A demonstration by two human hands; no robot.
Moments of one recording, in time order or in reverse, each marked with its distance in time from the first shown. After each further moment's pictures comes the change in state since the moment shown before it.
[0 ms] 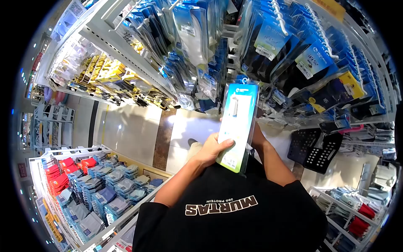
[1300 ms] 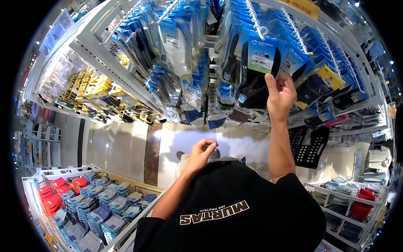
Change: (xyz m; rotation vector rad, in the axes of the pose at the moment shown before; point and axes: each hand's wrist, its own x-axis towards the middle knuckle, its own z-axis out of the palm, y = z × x) left_hand 0.015 -0.049 -0.047 0.402 0.225 0.220; right_hand 0.019 -0.143 -0.047 -0.314 0.857 -0.771
